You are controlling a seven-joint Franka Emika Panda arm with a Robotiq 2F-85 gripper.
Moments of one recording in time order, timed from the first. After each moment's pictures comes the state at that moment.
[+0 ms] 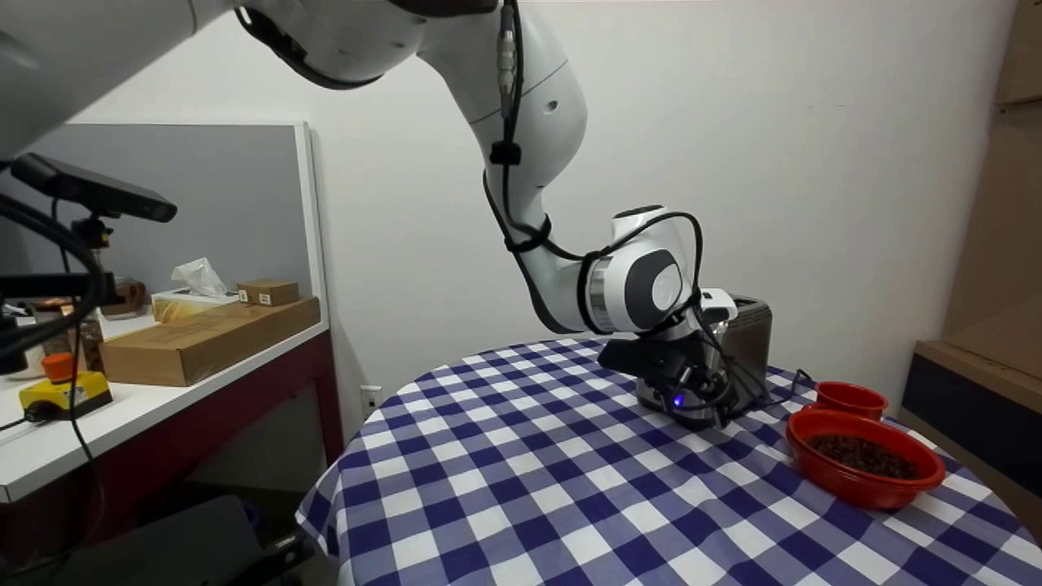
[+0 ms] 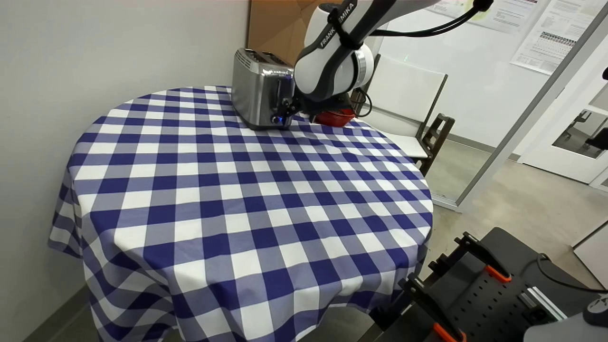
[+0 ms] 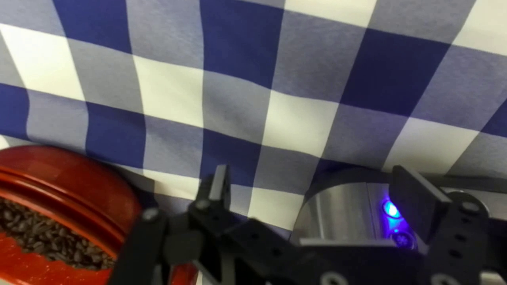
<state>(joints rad) 0.15 0.84 -0.24 -1.71 -0.11 2.88 0.24</state>
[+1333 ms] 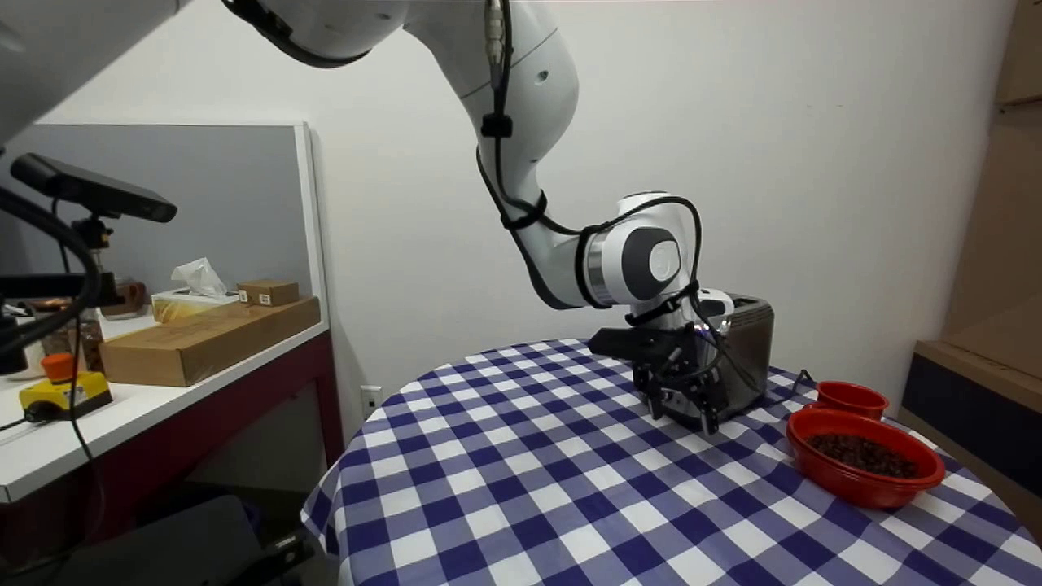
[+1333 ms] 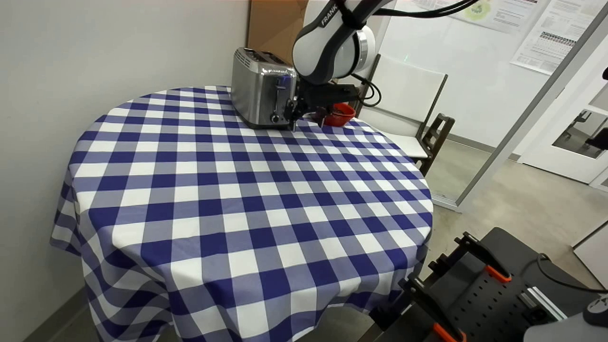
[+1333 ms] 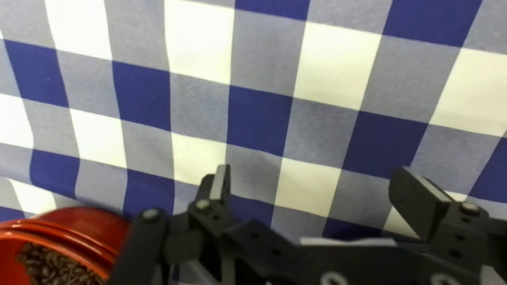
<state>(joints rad) 0.17 0.78 -0.25 -1.71 -0.10 2.61 0.25</state>
